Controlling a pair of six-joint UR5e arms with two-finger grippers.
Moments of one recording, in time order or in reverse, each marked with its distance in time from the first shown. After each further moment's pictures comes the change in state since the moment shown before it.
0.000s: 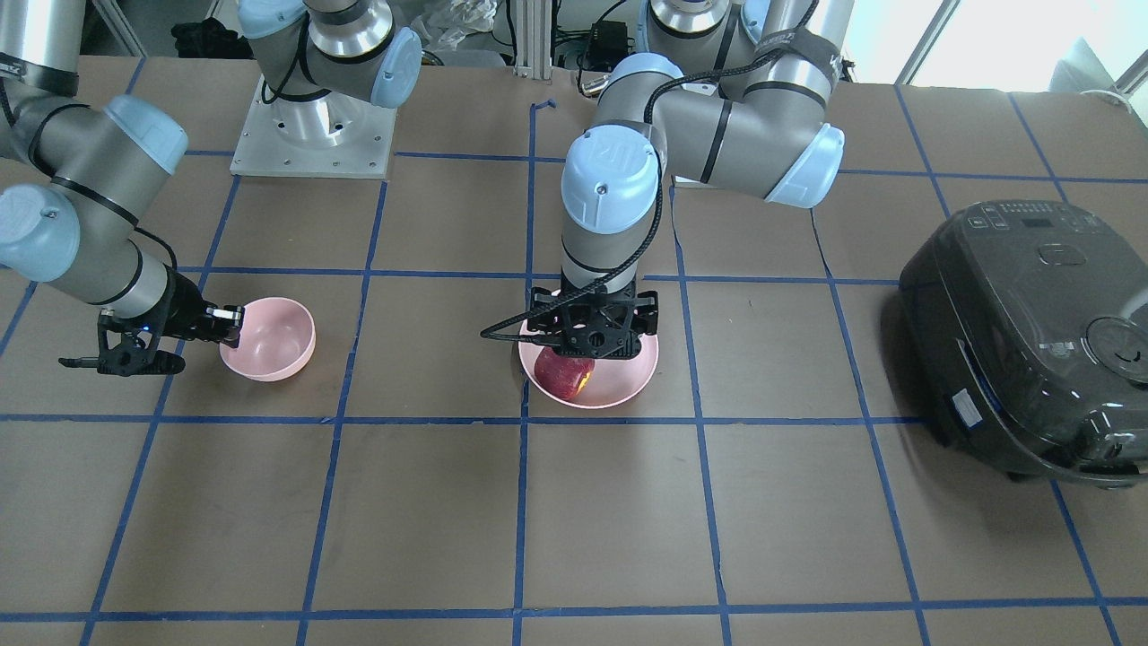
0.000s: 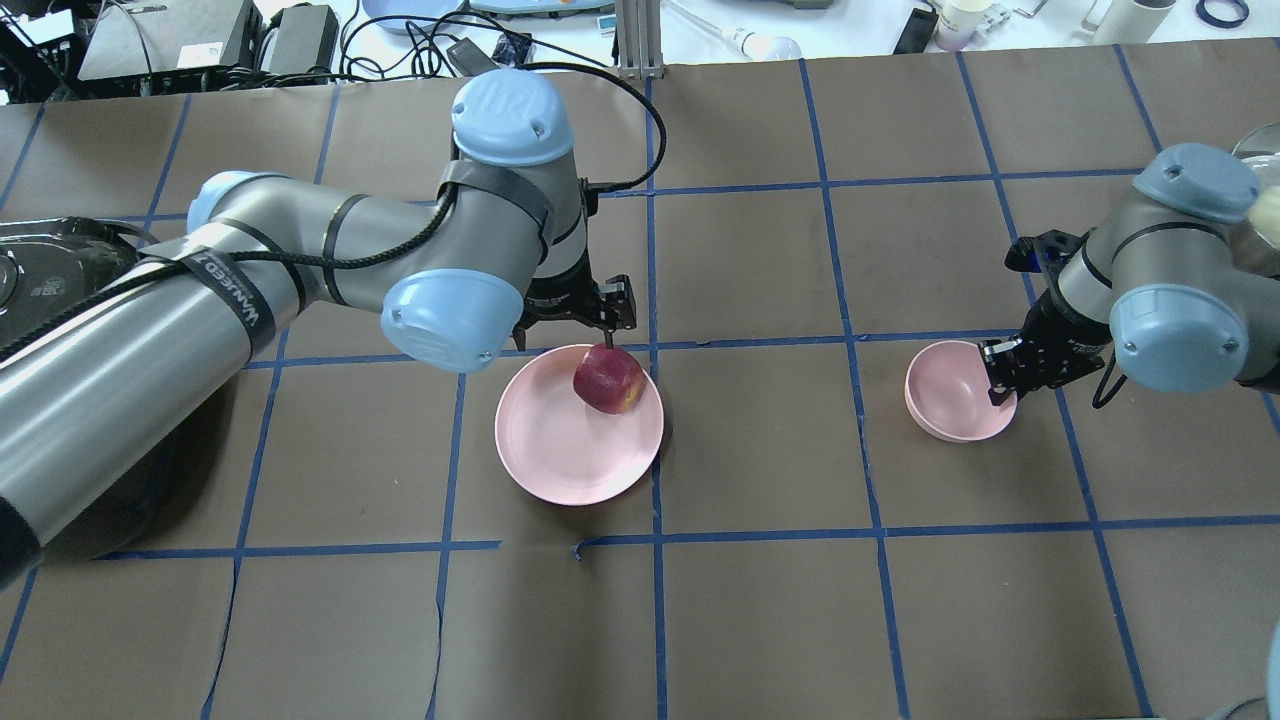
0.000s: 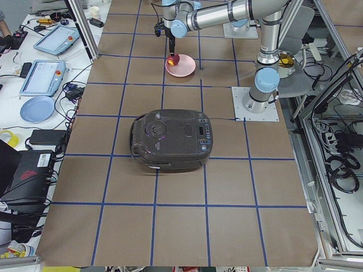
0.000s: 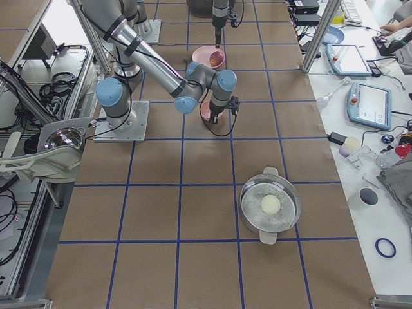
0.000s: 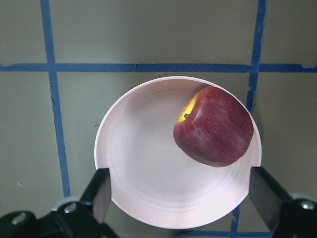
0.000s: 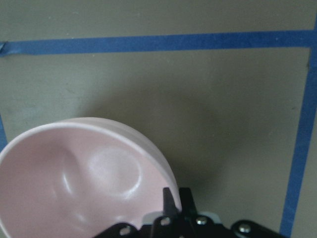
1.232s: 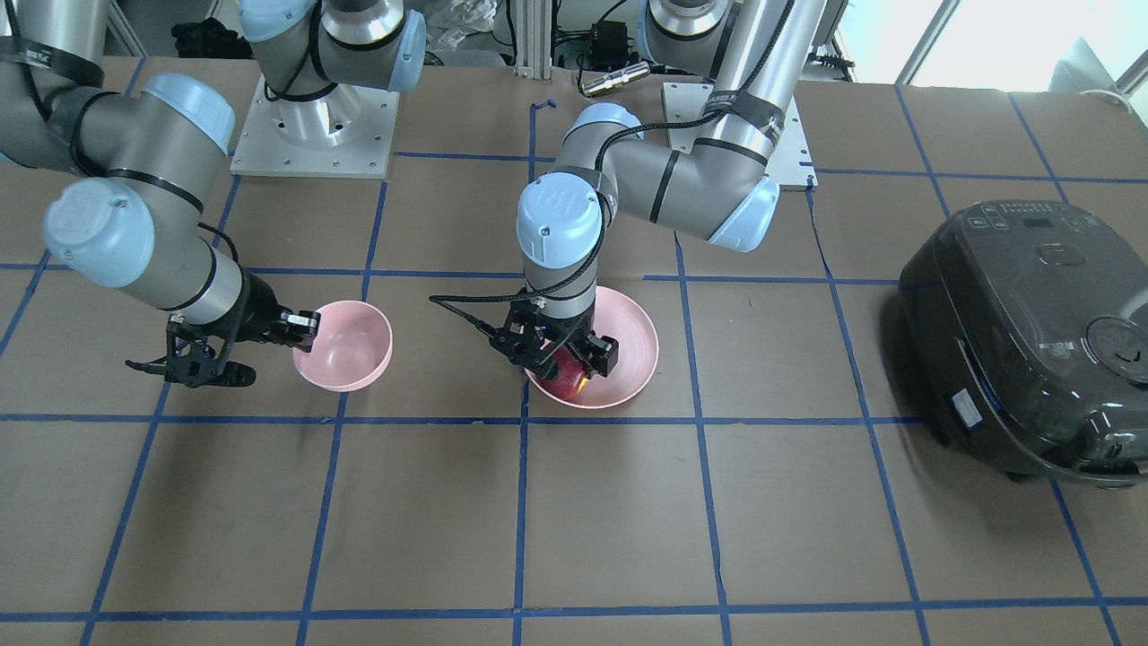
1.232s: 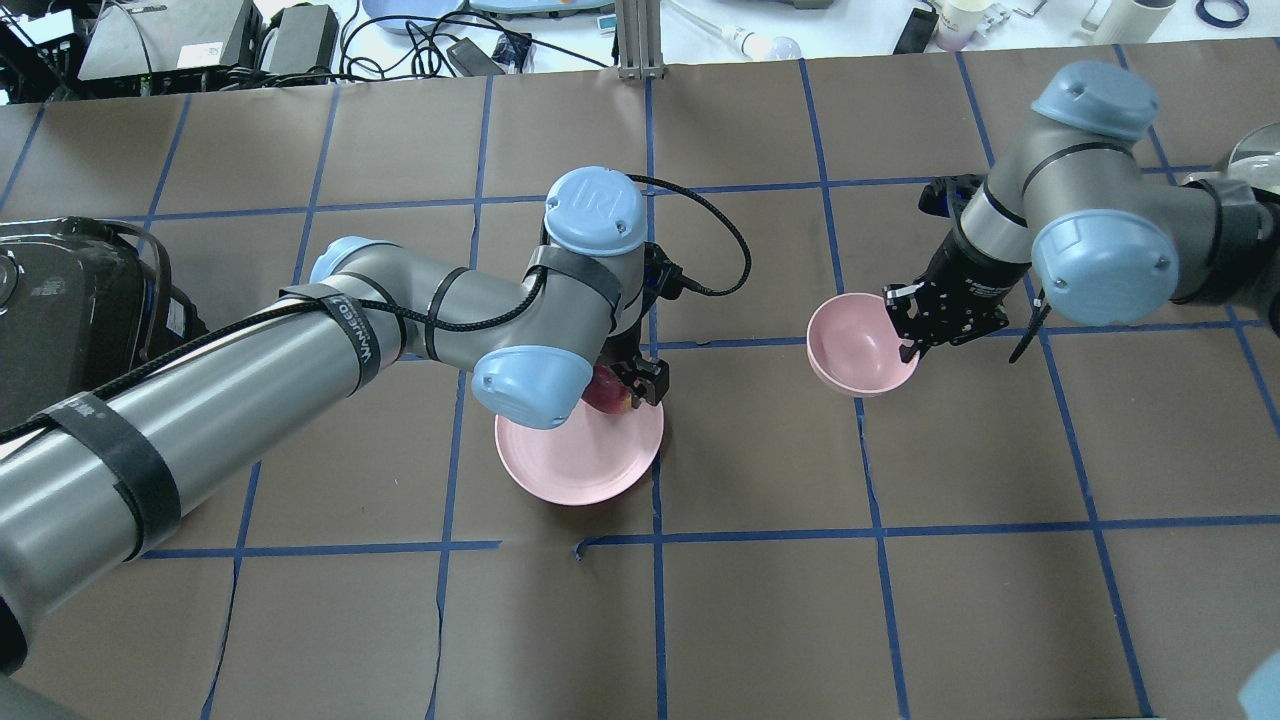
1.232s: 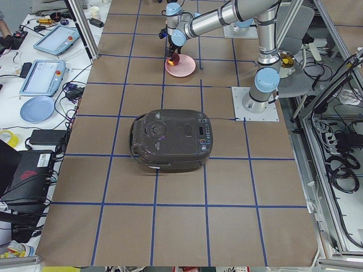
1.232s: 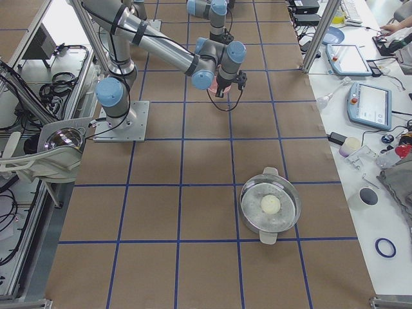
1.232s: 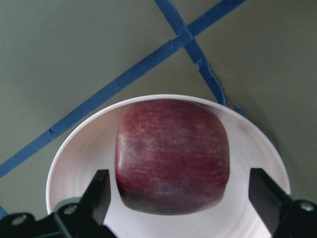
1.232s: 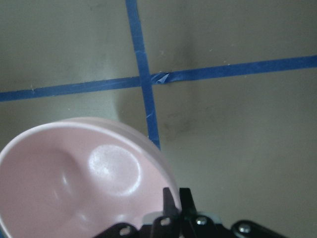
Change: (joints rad) left arm -0.053 -0.101 -0.036 0.107 0.031 0.455; right arm 0.232 0.003 -0.149 0.165 0.097 0.321
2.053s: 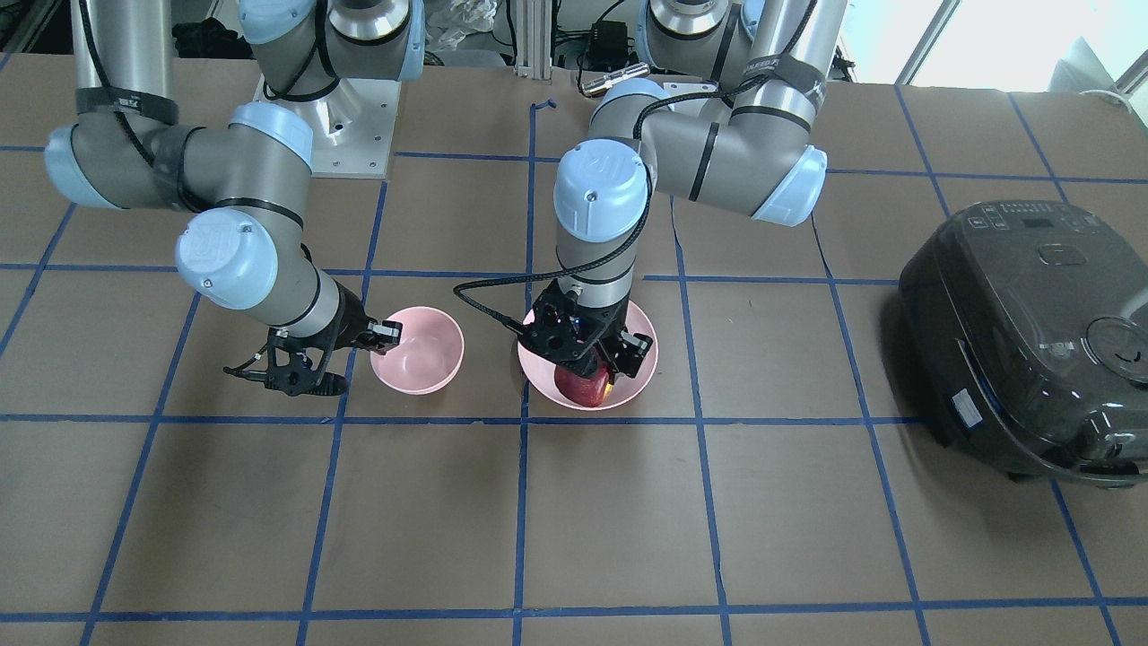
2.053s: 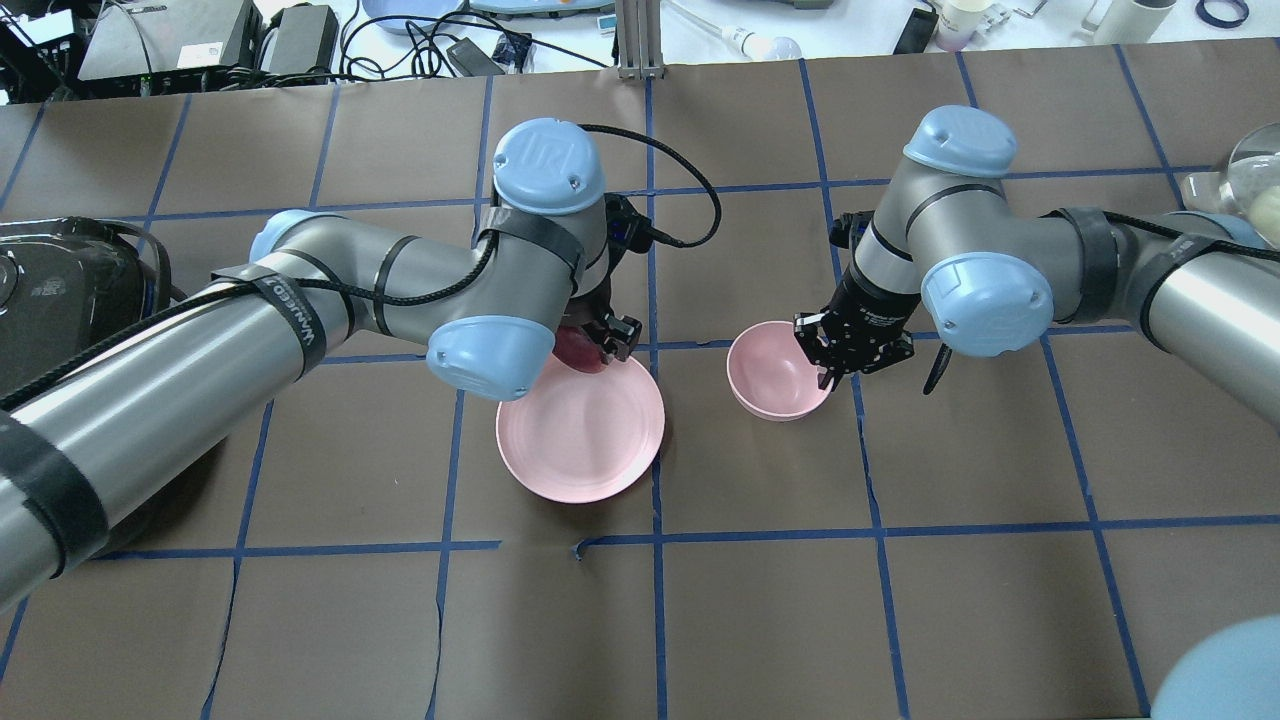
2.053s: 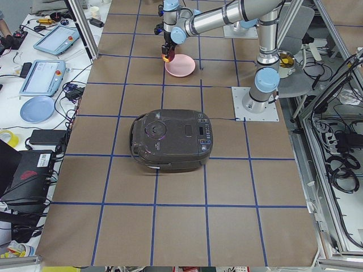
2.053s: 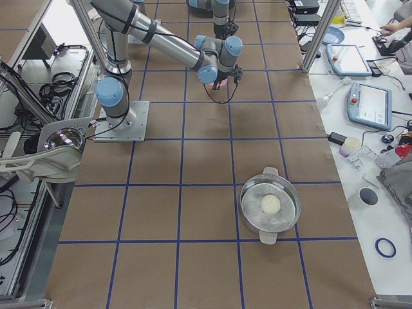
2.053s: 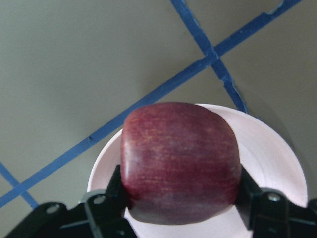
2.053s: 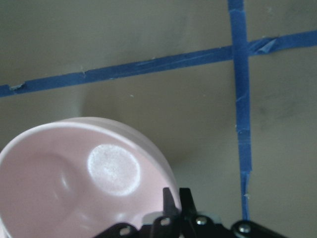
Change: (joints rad) left arm 0.071 0.094 0.027 -0.013 0.009 -0.038; right arm 0.150 0.065 0.009 -0.060 0.039 0.189
